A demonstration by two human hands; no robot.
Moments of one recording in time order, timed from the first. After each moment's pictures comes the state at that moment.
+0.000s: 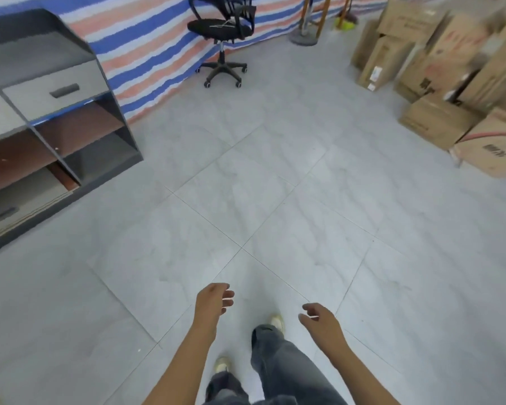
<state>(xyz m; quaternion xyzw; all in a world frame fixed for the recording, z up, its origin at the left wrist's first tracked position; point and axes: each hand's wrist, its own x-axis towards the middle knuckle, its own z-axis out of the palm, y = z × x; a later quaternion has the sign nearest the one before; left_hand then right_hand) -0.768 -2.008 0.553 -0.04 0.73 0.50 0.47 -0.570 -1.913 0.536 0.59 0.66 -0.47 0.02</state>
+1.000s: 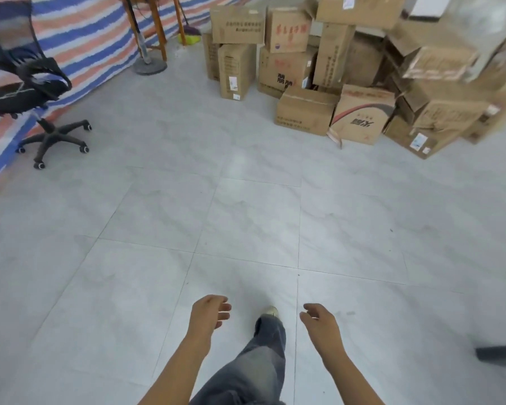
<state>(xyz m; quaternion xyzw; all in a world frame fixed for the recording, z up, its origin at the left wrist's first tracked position) -0.641 -1.457 0.539 0.16 0.74 0.34 0.56 -0.428 -1.458 0.505 0.75 0.41 -0.49 -0.19</state>
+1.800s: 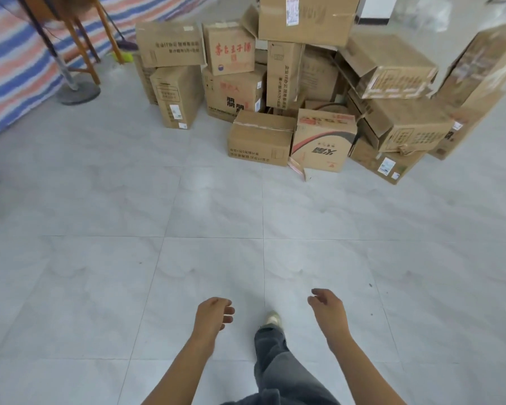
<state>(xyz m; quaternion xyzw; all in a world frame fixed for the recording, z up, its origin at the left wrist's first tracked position) -0.483 -1.008 0.536 0.24 0.73 0.27 0.58 -0.266 -1.015 0.518 0.78 0.33 -0.46 -0.27</state>
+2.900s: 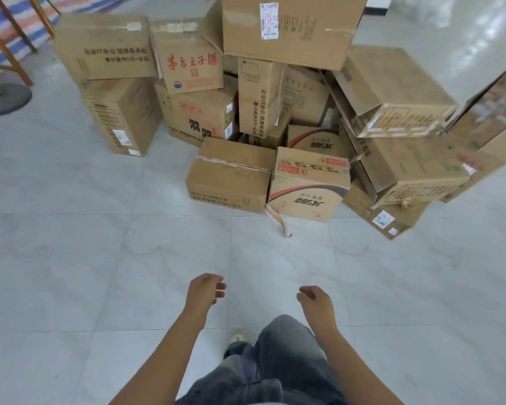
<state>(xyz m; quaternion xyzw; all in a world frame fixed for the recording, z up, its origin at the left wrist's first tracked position) -0.321 -0.436 0.529 0.23 0.72 0.27 0.60 -0.109 -0.481 0.518 0.80 0.33 -0.46 -0.19</state>
